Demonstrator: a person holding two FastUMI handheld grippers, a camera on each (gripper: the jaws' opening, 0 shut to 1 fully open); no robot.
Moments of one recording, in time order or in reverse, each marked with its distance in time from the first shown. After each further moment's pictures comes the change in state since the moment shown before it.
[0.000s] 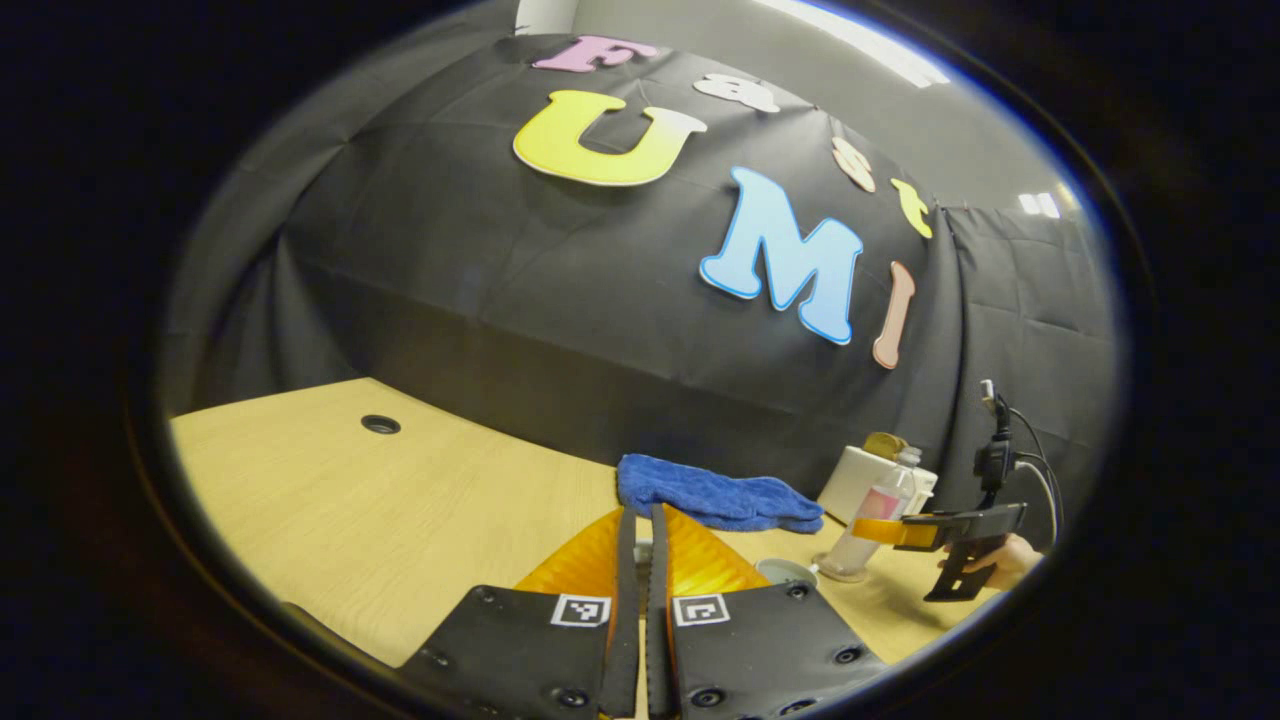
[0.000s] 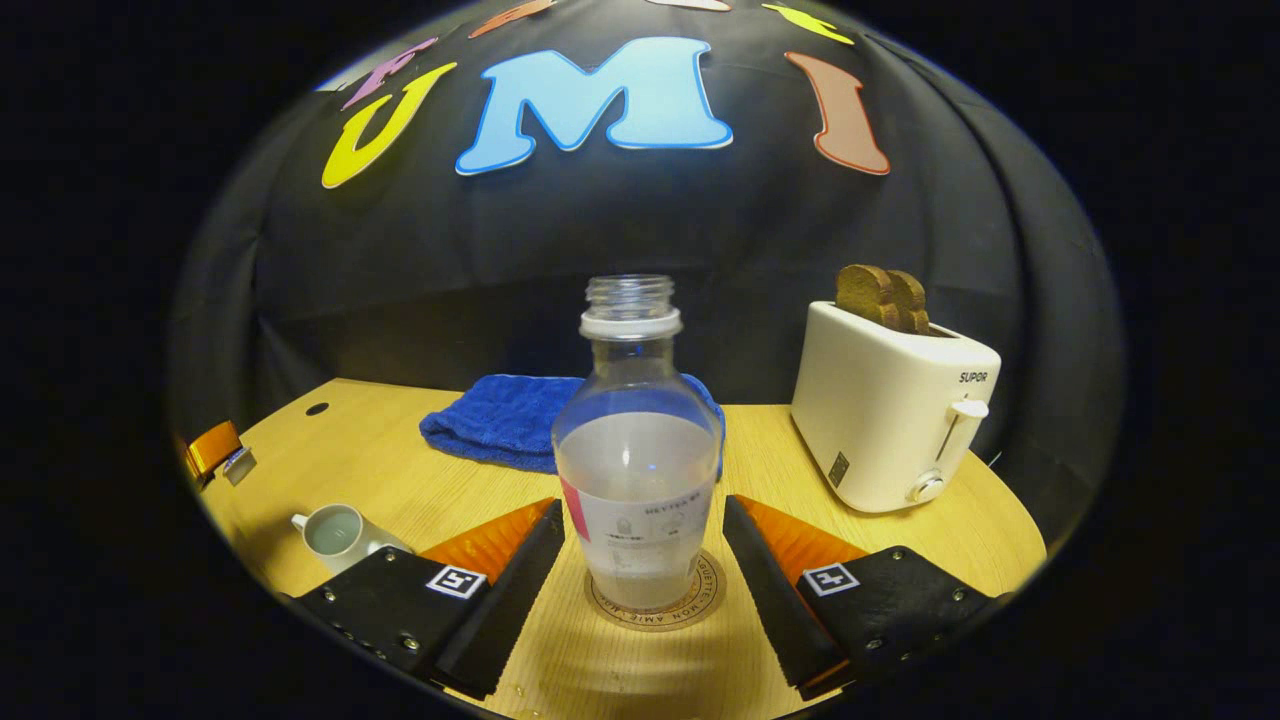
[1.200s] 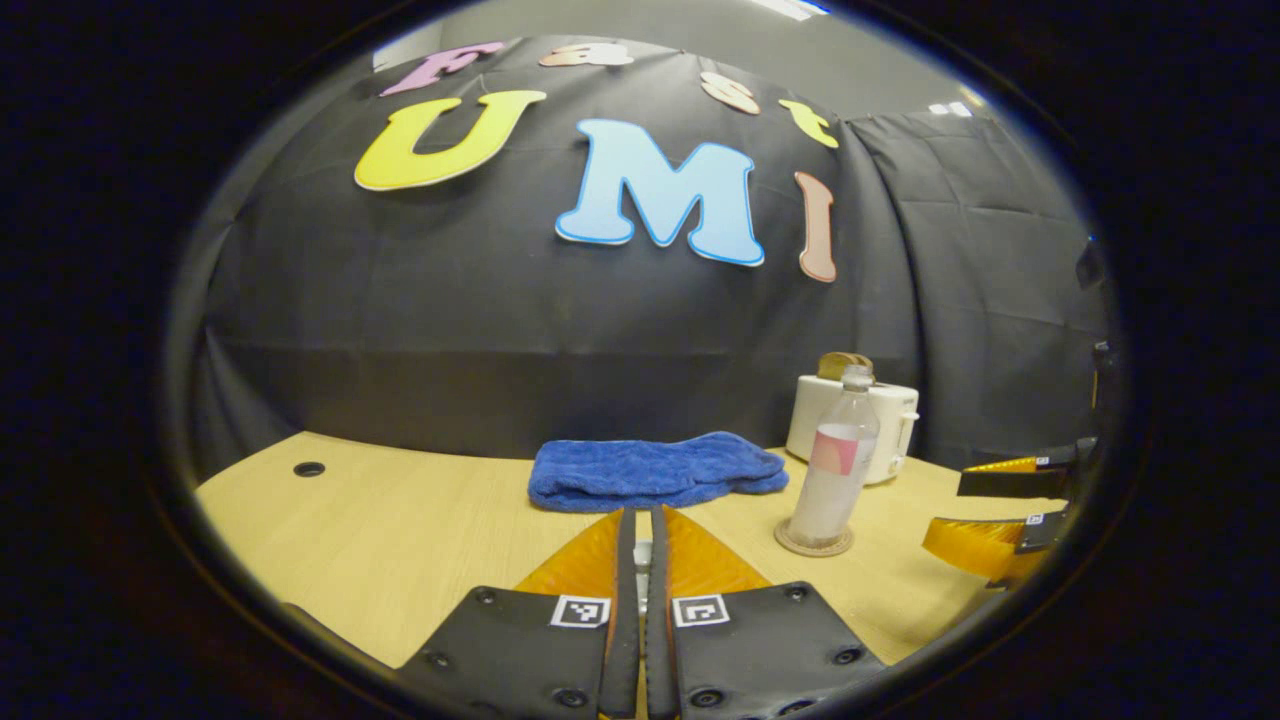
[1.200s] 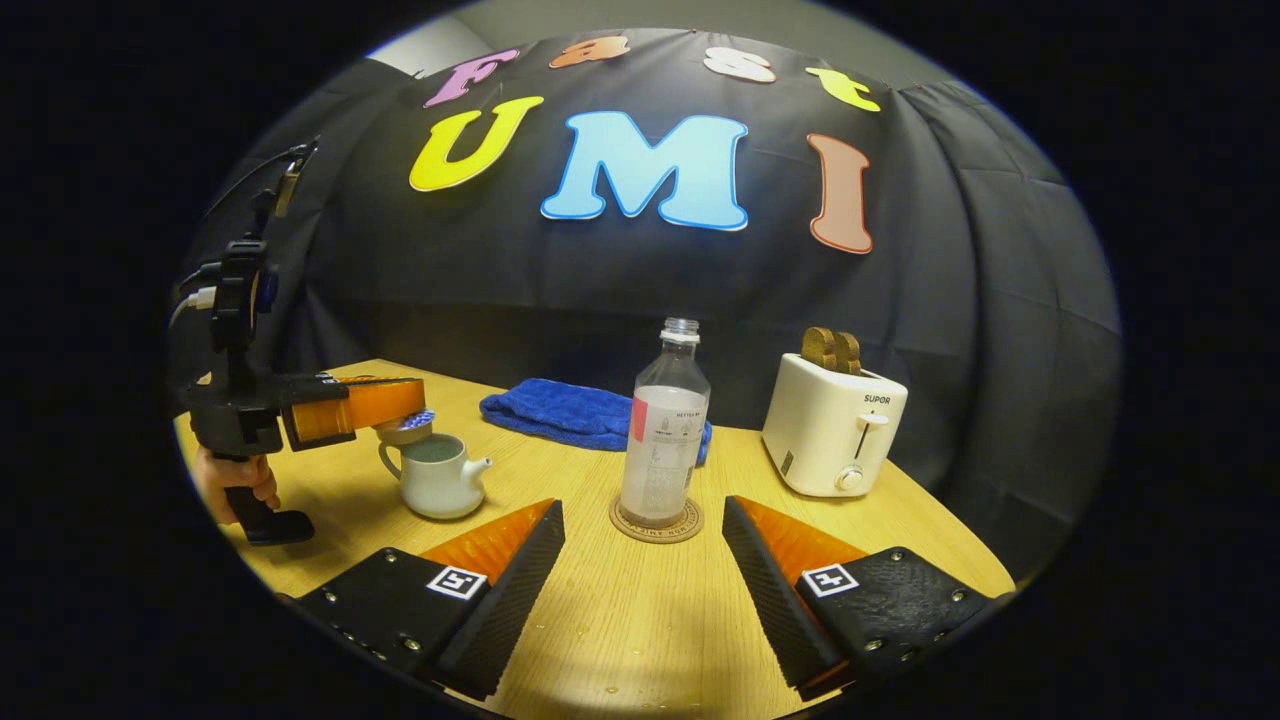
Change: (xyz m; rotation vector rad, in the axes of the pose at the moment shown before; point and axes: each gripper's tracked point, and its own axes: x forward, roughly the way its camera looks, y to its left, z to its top) left arm 0.053 -0.118 -0.046 0.307 0.101 -0.075; right arm -0.119 0.017 -0.027 -0.166 -0.153 -0.014
